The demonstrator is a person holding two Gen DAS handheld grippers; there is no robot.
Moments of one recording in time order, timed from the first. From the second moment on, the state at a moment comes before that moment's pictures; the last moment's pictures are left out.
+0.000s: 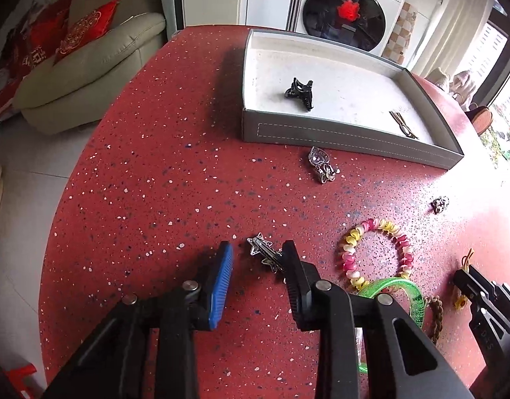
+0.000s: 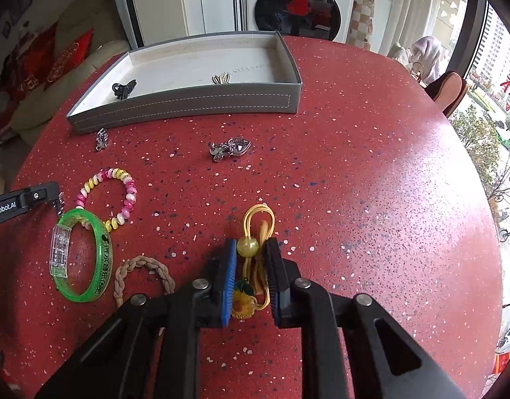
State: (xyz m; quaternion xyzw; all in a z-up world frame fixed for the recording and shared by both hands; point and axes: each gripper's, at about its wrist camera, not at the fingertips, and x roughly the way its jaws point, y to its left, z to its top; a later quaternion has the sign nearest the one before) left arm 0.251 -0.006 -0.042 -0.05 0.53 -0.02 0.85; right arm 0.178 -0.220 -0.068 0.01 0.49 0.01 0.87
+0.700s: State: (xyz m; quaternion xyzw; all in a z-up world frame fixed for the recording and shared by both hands) left arm 0.219 0.020 -0.024 -0.04 0.48 -0.08 0.88; right arm 0.170 -0.230 -0.056 0.06 0.49 0.03 0.87
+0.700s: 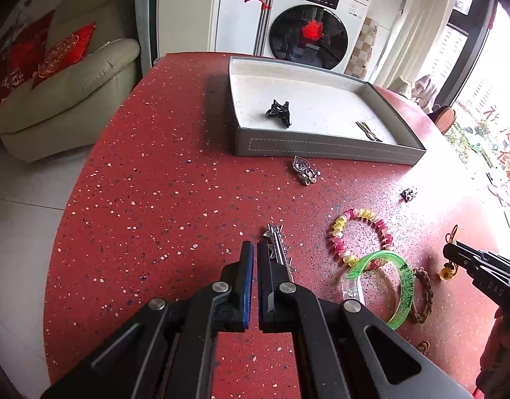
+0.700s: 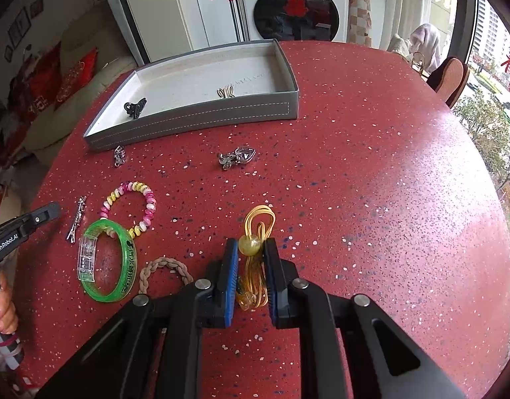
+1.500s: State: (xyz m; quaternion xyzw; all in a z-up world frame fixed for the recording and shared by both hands) left arm 0.222 -0.002 -0.047 0.01 0.49 -0.09 0.87; right arm 0.166 -0.227 -0.043 0.08 0.47 0.05 0.88
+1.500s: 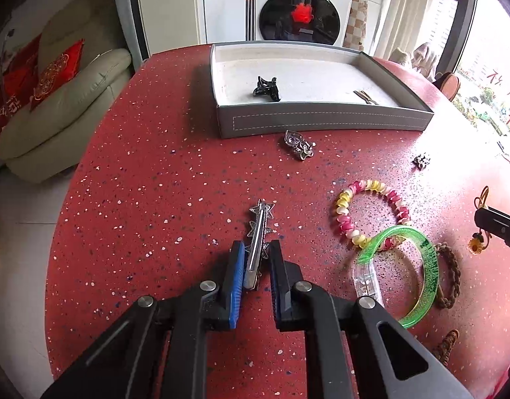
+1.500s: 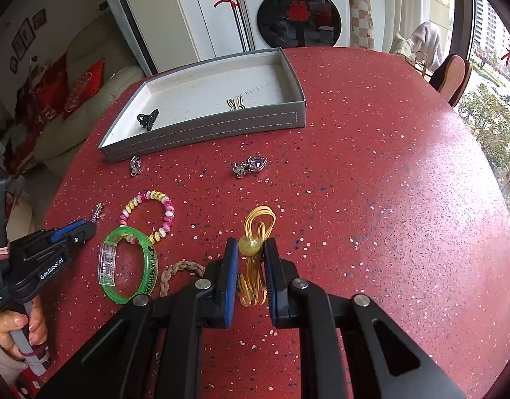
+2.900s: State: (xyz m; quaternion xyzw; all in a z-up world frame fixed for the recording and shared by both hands) left arm 0.361 -0.047 0.048 -0.01 0.41 -0.16 0.90; right arm 0.314 -0.222 0.006 0.12 0.45 0.09 0.88
